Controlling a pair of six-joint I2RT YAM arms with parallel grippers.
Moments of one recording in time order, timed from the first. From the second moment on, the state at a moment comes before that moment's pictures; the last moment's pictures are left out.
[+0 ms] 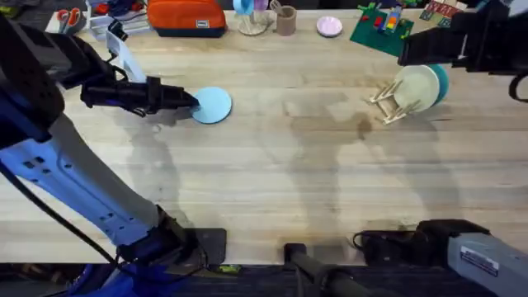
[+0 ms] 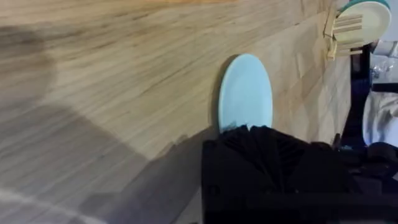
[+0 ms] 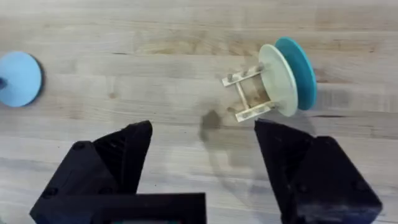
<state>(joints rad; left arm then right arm) 0.50 2.10 1.28 -1.03 1.00 0.75 0.01 1.12 1.28 -1.08 -0.12 0.05</state>
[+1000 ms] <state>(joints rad) 0.50 2.10 1.28 -0.95 0.96 0.57 0.01 1.12 1.28 -1.08 -0.12 0.05</state>
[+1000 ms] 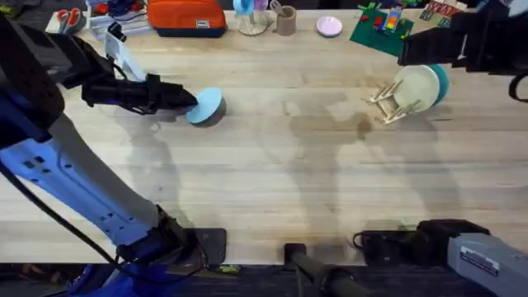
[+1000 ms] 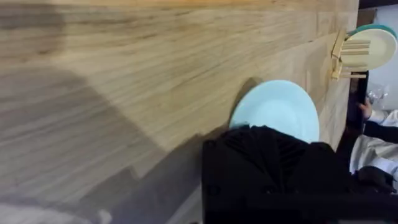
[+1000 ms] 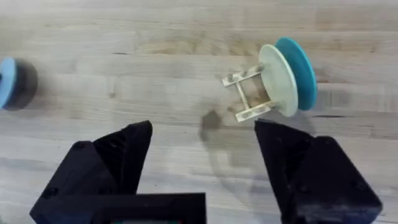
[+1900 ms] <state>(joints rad) 0.50 2.10 1.28 -0.95 0.96 0.57 0.28 1.21 1.28 -0.96 -0.31 0.44</state>
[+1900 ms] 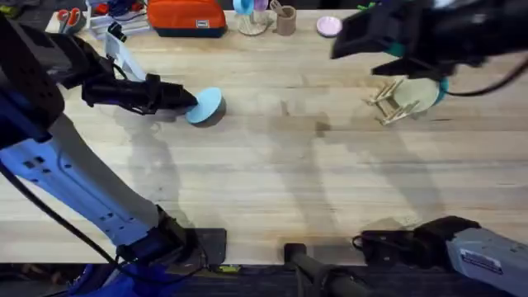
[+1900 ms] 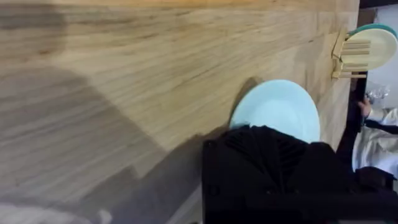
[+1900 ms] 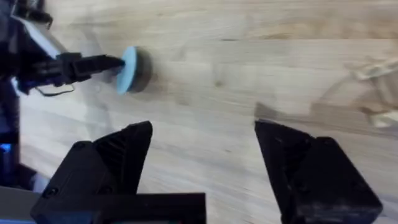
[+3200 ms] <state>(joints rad) 0.50 2.10 1.28 -0.95 0.96 0.57 0.79 1.77 1.28 -0.36 -0.17 1.20</state>
